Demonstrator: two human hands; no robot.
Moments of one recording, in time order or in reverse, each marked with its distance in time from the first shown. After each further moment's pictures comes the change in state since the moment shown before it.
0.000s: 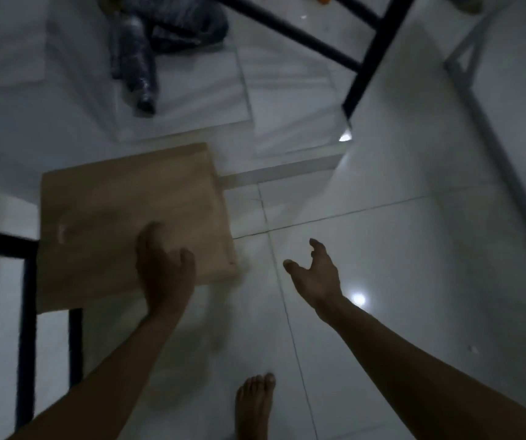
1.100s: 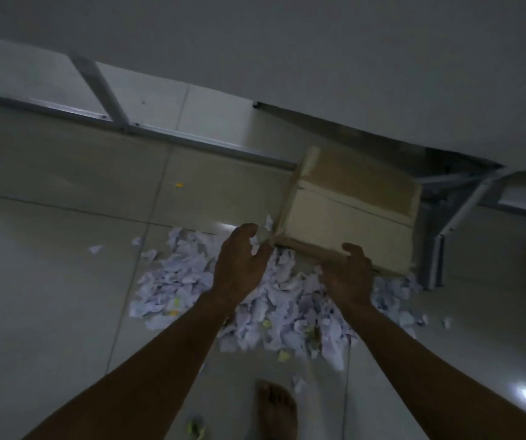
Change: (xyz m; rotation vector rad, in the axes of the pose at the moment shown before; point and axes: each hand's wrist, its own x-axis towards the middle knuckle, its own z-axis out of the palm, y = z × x) left_hand -0.870 0.318 0.305 0.025 -1.488 0.868; right_hand -0.334 0.765 -0.431 0.603 1.015 0.734
